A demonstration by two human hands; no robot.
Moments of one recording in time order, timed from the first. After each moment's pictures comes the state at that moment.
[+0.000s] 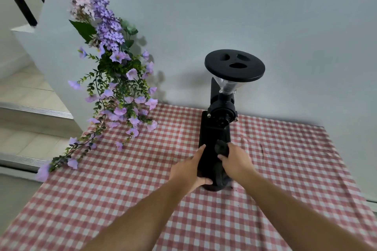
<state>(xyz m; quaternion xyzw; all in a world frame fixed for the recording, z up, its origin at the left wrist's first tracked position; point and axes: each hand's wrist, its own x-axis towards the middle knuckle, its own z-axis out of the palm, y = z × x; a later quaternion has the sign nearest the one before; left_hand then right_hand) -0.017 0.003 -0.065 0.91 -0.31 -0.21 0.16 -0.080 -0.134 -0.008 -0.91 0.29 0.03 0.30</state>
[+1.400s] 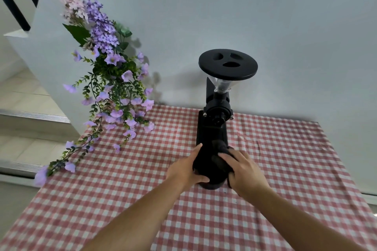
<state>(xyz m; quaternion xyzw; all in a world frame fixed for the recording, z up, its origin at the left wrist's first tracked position) -0.012 0.005 -0.072 0.91 -0.29 -0.23 0.20 -0.133 -0.140 -0.017 -0.98 0.11 -0.05 0.17</state>
